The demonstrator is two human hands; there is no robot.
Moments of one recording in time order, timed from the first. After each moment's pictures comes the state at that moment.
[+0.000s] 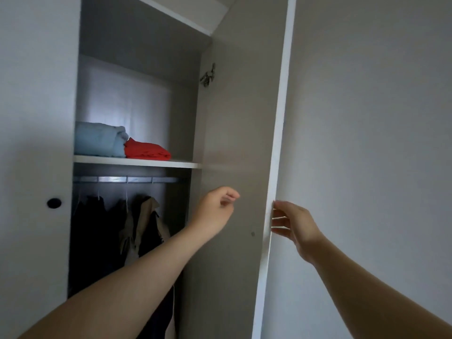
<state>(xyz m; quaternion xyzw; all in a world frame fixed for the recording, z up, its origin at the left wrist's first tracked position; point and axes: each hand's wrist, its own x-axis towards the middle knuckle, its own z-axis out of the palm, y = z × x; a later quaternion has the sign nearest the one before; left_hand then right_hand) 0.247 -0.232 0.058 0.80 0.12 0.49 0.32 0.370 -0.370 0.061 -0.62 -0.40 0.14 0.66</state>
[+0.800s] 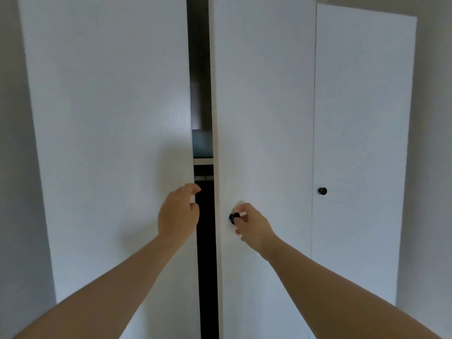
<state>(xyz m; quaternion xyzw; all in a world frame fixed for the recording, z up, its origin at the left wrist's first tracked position) 0.023 -0.104 0.032 0.74 0.41 0.53 0.01 0.183 -0.162 0.015 -0.60 -0.58 0.21 0.51</state>
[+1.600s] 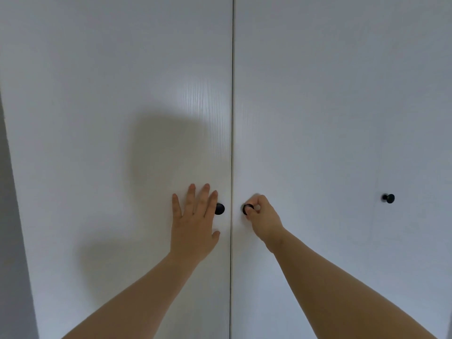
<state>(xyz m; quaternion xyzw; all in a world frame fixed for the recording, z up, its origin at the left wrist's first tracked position) -0.017 0.064 -0.015 0.77 0.46 0.29 -0.32 0.143 0.020 0.004 -0.62 -0.54 0.16 0.55</state>
